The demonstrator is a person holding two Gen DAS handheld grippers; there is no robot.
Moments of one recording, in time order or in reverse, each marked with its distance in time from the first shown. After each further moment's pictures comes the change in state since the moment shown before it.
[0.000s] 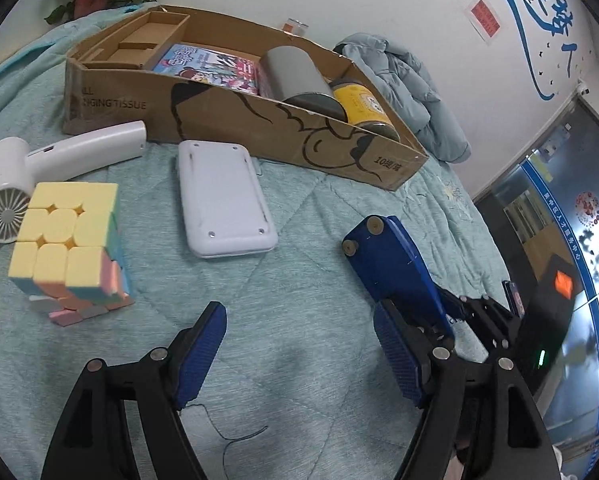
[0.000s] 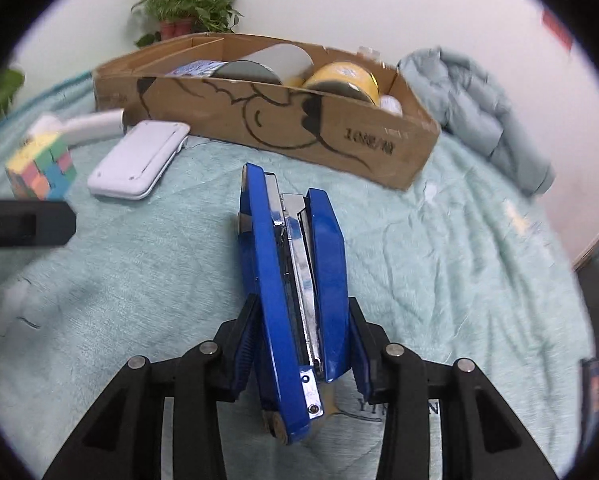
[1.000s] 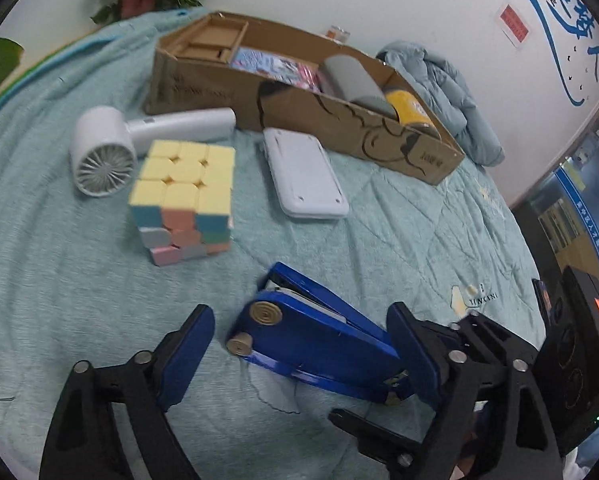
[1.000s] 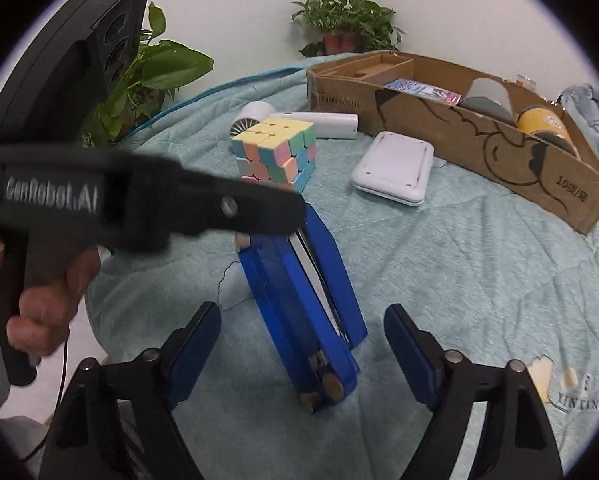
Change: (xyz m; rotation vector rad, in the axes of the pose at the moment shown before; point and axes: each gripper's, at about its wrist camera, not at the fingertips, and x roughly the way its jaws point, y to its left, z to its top) left arm -0.038 0.028 -0.037 -0.038 0.002 0.133; right arm -0.040 0.074 -0.010 -0.122 -0.050 0.624
